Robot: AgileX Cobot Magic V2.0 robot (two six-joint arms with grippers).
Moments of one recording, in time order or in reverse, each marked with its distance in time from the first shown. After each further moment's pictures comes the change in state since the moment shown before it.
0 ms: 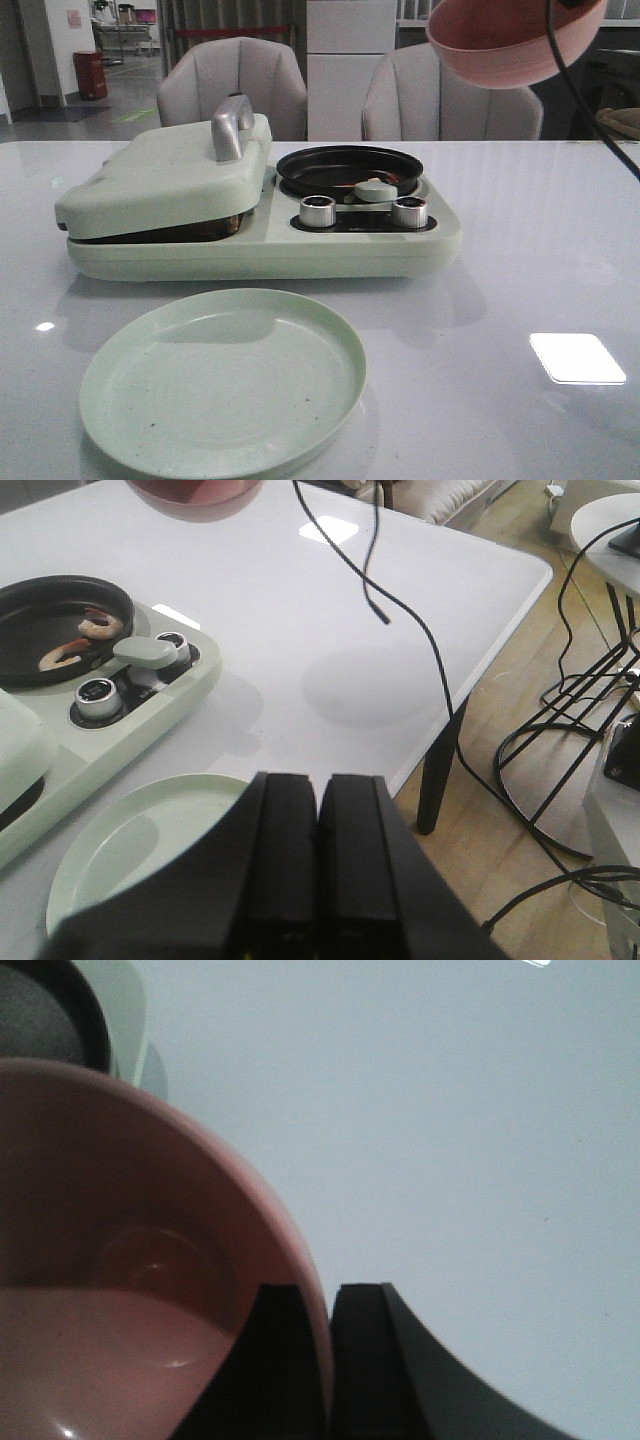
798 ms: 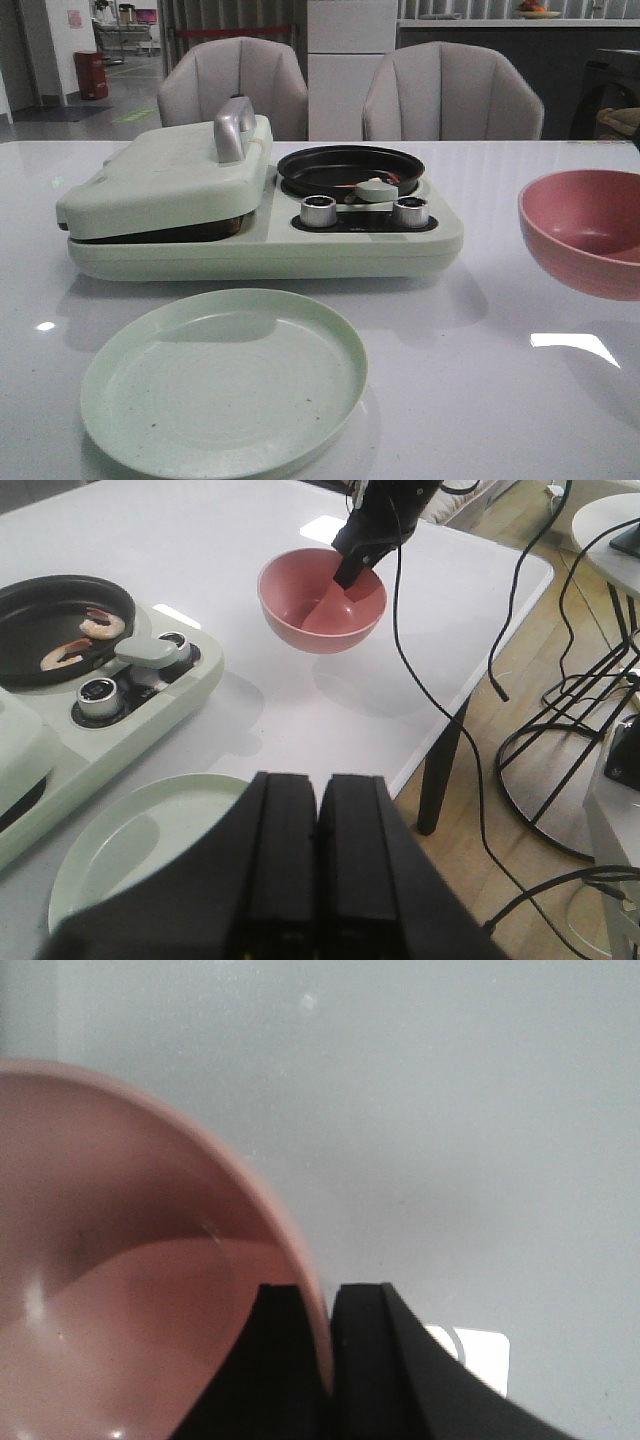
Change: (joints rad) left arm 0.000 0.000 0.000 0.000 0.000 0.000; right arm -0.358 -0.177 0.845 0.525 -0.561 -0.307
